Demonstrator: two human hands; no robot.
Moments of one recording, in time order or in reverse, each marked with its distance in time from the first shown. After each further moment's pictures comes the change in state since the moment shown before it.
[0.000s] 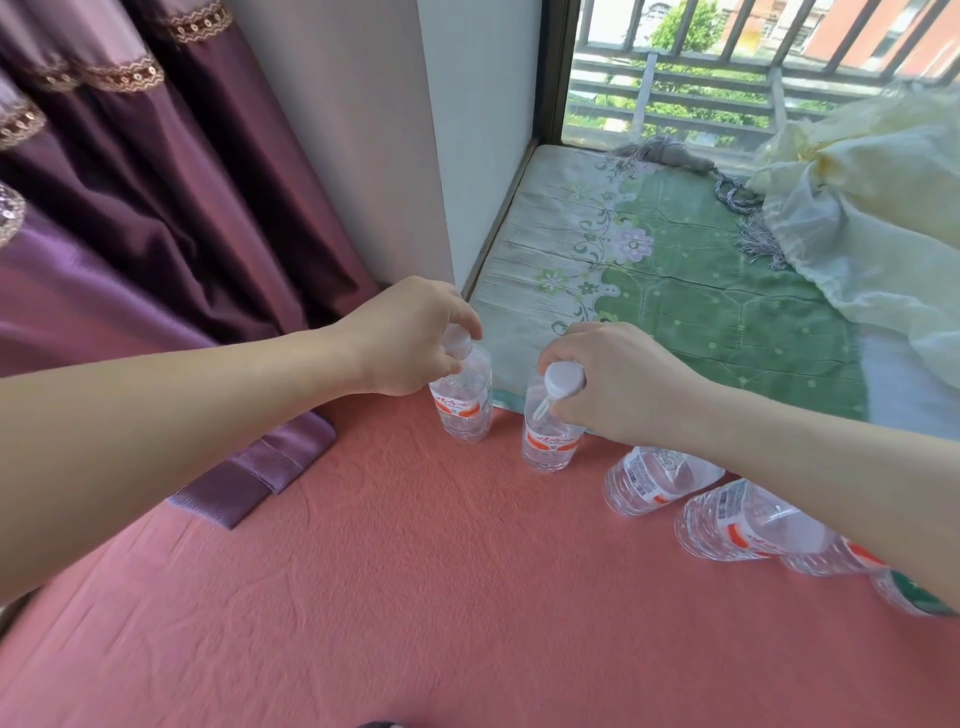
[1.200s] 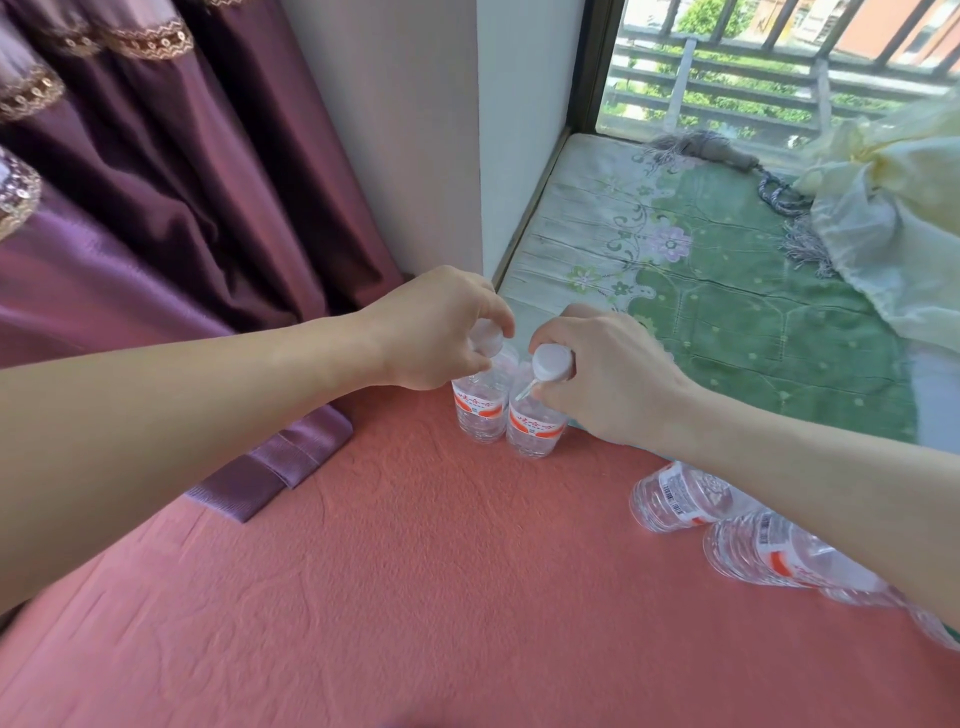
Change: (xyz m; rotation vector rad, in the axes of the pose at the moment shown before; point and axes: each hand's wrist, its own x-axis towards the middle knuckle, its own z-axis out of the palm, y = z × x) left_hand 0.006 -0.020 0.001 -0.055 0.020 0.089; right_hand 0.036 -0.024 0.018 0.037 0.121 -0.008
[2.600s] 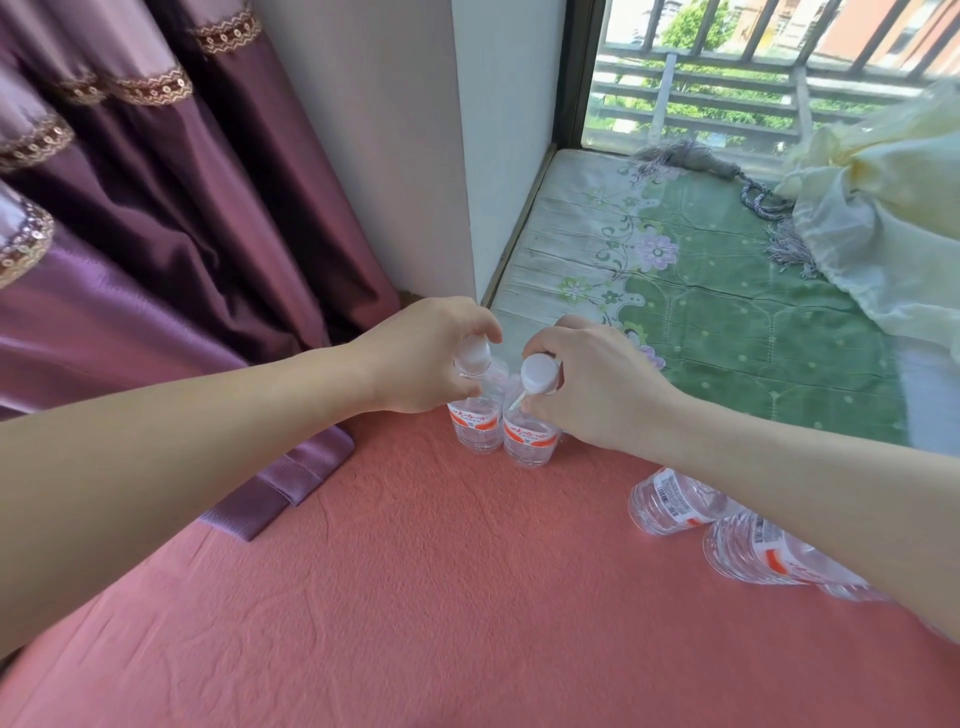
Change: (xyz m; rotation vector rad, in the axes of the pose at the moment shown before) left_hand -0.010 0.001 0.005 -0.032 -0.040 -0.096; right_hand -0.004 -0.009 -0.005 0.011 -0.039 0.075
